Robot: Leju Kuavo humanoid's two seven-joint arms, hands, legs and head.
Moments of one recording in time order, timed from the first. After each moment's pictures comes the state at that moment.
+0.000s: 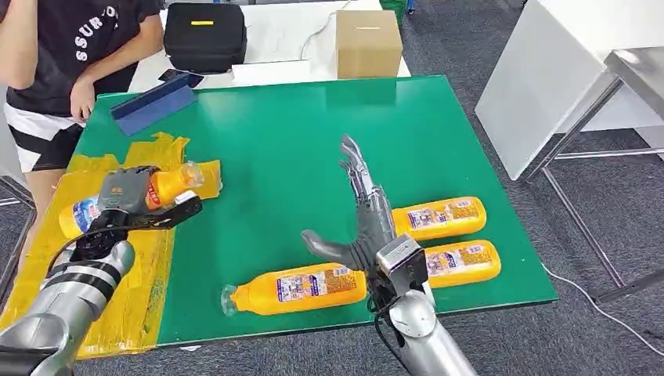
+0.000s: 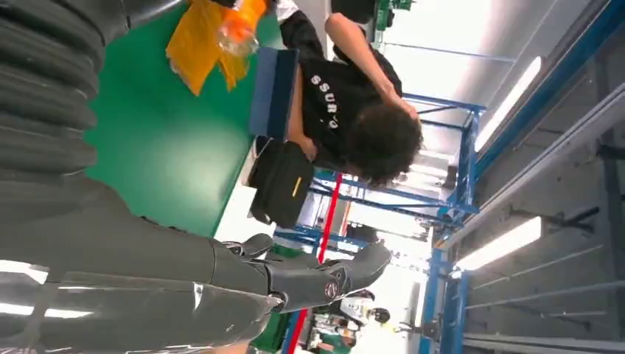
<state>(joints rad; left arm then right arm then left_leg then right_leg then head) -0.70 0.19 -0.21 -0.51 -1.23 0.54 0.04 -0.19 0.09 0.52 -1.62 0.08 -0.17 -0.45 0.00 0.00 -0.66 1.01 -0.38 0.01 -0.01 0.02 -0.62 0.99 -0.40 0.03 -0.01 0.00</state>
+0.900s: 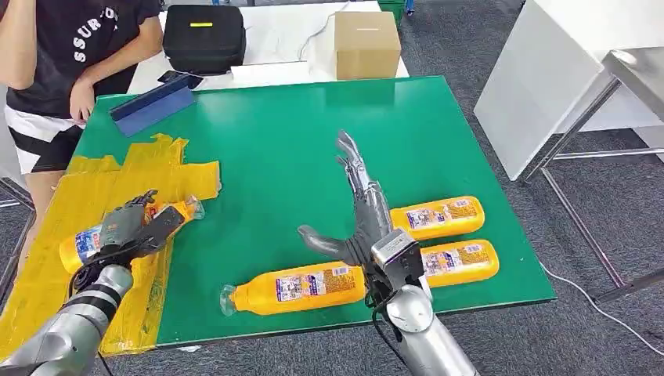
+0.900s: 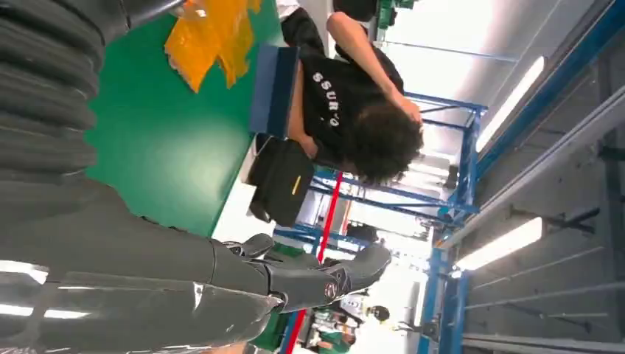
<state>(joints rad) -0.63 0.13 0.08 -0.38 -0.86 0.49 -0.25 -0.21 0.09 0.53 -1.59 0.08 -0.18 -0.44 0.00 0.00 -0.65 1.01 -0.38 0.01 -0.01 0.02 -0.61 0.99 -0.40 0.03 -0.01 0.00</state>
